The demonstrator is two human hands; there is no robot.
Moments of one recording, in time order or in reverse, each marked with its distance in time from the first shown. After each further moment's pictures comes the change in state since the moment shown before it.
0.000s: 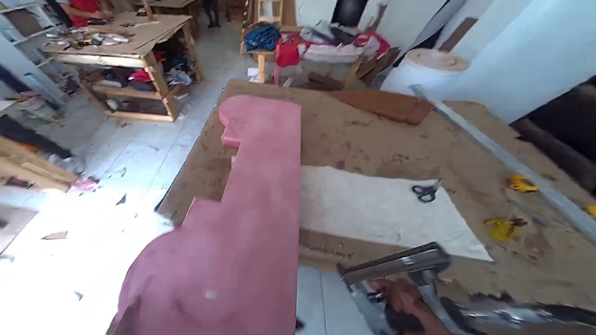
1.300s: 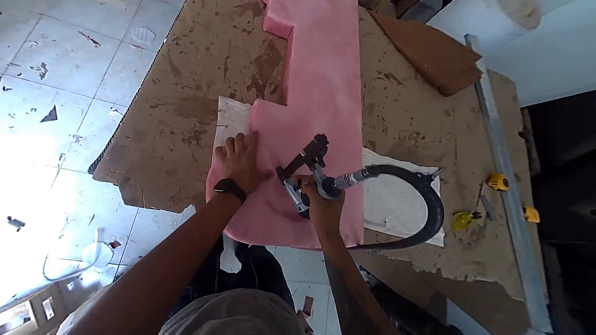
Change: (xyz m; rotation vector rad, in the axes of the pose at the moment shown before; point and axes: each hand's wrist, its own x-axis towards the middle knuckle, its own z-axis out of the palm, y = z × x) left_hand 0.125 0.228 0.405 1.021 -0.291 0.701; right_hand 0.220 0.127 0.175 -0.544 0.009 0.021
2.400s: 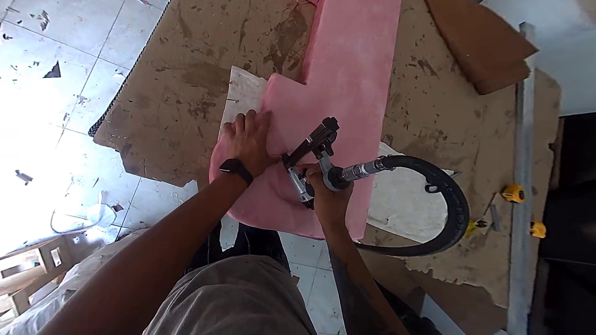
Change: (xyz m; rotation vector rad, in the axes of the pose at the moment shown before) left_hand -0.001 0.000 0.002 0.016 -0.020 0.015; right_hand 0.001 0.003 0.002 -0.010 -0.130 0.002
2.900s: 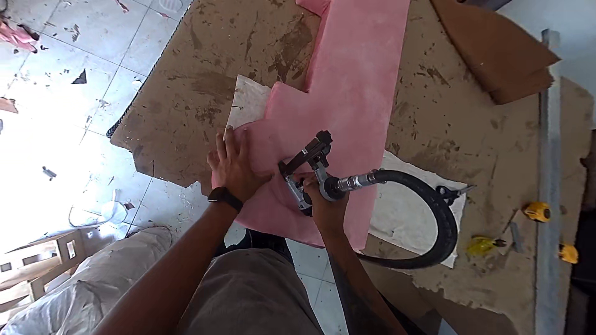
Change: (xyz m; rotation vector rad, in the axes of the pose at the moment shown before) left_hand -0.058 -0.013 0.003 -0.021 0.059 -0.265; right_hand 0.001 0.000 -0.008 0.051 -0.104 0.013
